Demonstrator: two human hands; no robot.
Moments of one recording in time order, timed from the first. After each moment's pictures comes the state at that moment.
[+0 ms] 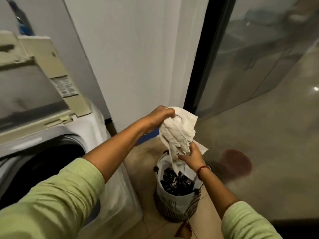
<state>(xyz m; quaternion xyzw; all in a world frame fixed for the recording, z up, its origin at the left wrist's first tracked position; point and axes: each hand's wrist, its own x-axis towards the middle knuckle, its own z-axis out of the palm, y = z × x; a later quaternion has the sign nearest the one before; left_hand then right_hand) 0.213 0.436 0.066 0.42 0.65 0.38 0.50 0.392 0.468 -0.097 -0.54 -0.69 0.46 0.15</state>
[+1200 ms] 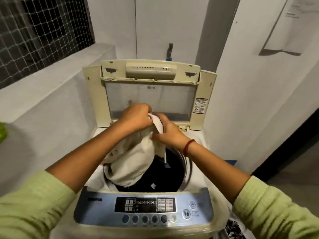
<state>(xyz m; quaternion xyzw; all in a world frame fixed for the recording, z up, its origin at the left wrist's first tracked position) -0.051 0.065 0.163 0.38 0.91 0.15 -0.03 0.027 0.177 0.111 -0.08 -0.89 0.45 0.05</state>
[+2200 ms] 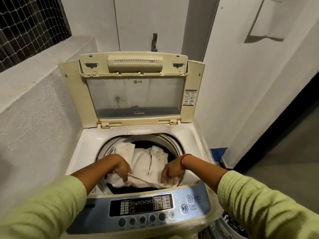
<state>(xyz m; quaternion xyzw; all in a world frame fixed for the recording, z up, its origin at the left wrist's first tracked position) -0.086 0.044 -0.018 0.39 0.75 -0.25 0.47 0.052 0.221 -0.017 -0.11 -0.84 0.22 -0.49</state>
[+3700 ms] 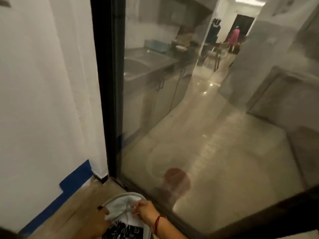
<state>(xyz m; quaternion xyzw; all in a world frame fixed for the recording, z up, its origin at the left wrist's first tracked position) 0.244 0.549 -0.255 0.46 0.78 0.14 0.40 0.442 0.566 -0.155 -0.64 -0.38 0.65 0.15</state>
